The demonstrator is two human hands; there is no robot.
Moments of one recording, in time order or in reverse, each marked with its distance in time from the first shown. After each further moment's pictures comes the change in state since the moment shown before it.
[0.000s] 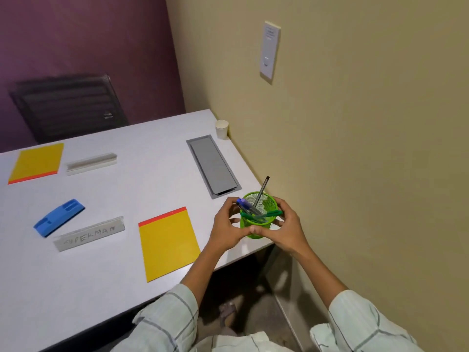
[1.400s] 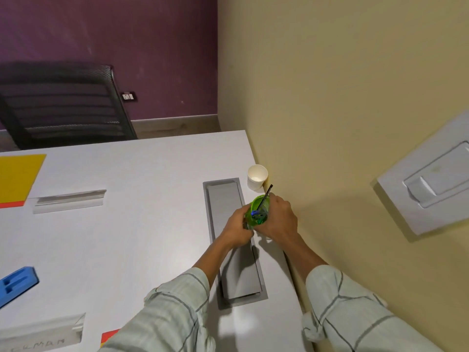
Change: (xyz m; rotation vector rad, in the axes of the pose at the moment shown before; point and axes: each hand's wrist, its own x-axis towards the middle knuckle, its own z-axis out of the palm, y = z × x) left_hand 0.418 -0.097 -0.074 0.012 -0.084 -0.364; right_hand 0.471 0.044 0.111 -0.971 -0.246 0.114
